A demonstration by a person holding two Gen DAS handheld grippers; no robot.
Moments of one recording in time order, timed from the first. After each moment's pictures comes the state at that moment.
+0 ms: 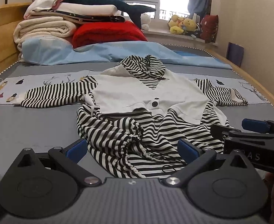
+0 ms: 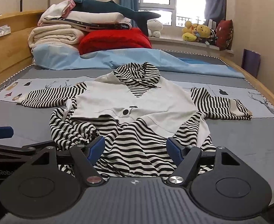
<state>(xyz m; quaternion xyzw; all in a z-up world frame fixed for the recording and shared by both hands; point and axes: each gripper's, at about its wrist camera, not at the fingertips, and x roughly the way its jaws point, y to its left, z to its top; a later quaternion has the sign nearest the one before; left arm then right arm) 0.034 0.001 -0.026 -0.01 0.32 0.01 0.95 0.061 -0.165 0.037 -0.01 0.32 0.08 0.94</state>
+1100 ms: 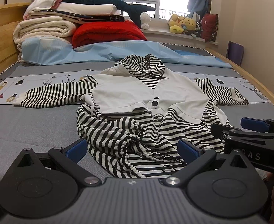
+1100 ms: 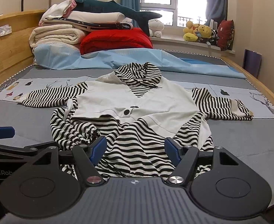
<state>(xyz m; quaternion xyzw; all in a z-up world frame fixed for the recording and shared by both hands) 0.034 0.000 -0.025 -0.01 0.32 0.01 0.95 0.061 -0.164 0.038 -0.01 0.32 0.08 0.94</state>
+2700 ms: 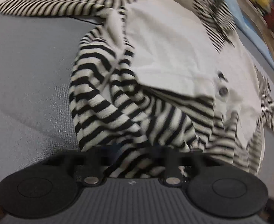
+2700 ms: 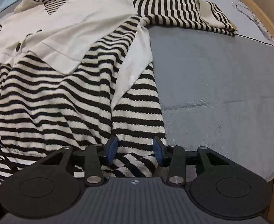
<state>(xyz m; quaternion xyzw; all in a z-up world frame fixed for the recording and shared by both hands) 0.254 0.105 -0.130 -0.19 0.59 0.05 0.78 0.207 -0.296 -0.089 0.00 0.61 -0.04 0.79</state>
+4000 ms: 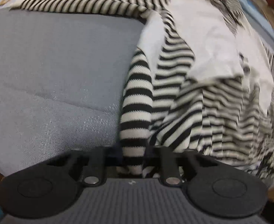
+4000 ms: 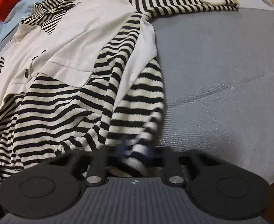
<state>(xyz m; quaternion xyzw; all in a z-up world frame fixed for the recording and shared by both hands) 0.218 0.169 -0.119 -0.12 0.63 0.03 0.77 0.217 -0.303 -0.088 0.14 0.60 -0.03 0.79</state>
